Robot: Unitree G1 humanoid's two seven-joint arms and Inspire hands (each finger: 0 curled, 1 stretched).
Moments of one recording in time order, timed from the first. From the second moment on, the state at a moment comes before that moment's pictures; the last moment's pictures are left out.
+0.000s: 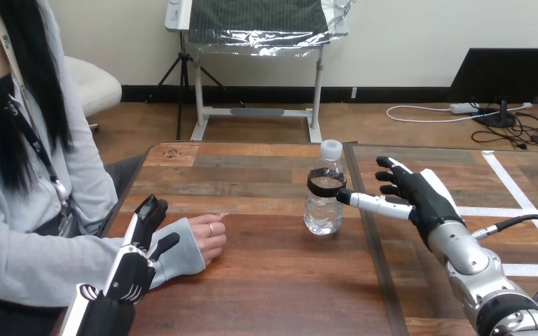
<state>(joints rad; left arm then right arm) 0.33 0.22 -0.02 0.45 -0.23 -1.27 -0.38 -0.74 -0.27 -0.03 1.38 -0.26 -0.35 0.03</state>
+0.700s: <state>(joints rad) 0.33 0.21 -0.02 0.45 -0.20 -1.27 -0.35 -0.74 -0.25 -0.04 1.38 -0.25 -0.35 0.07</state>
